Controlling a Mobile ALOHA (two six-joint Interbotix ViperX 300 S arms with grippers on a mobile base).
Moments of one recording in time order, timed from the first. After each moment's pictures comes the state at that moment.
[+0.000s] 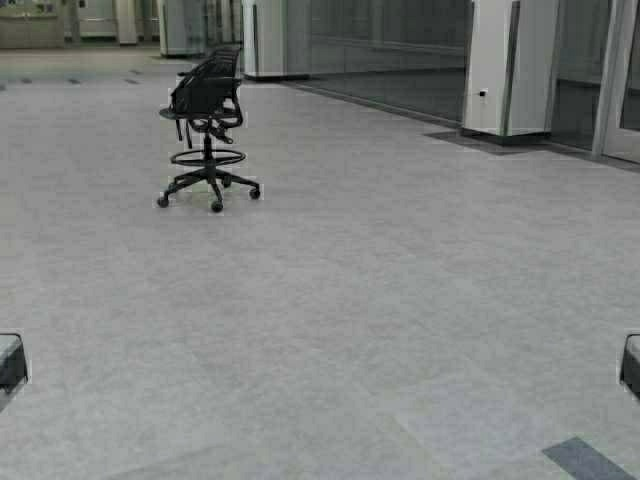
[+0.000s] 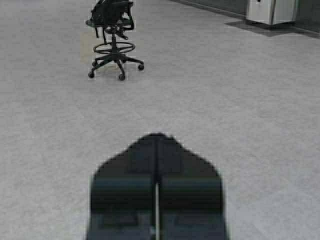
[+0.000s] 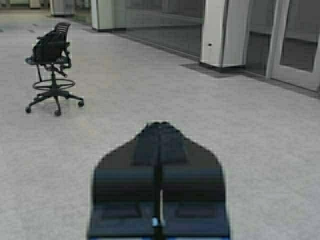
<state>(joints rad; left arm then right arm) 0.00 -0.85 1.25 0.01 -0.46 0.00 -0.06 -1.09 1.26 0.00 -0.35 -0.01</state>
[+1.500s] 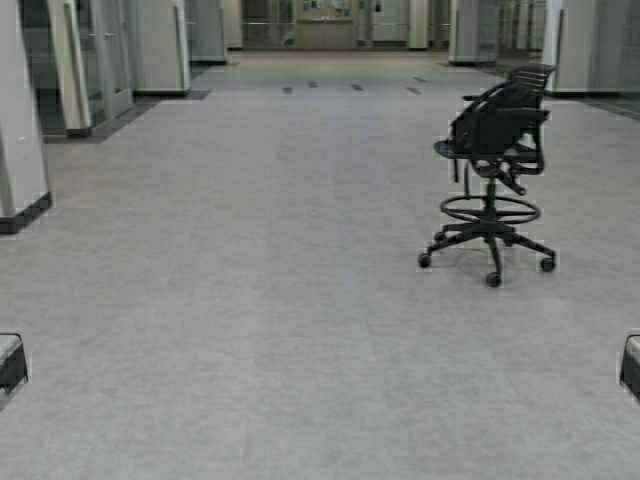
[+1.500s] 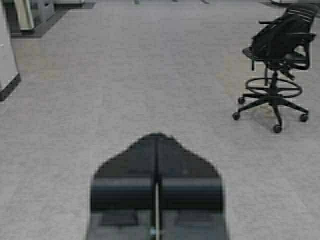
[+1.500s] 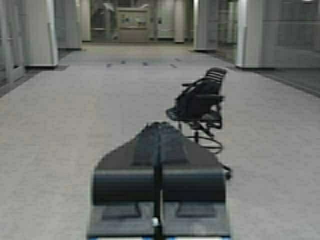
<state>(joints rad) 0.00 -0.84 1.25 0.01 -0.48 -0.03 -0.06 -1.17 1.30 0.00 -0.40 -0.01</state>
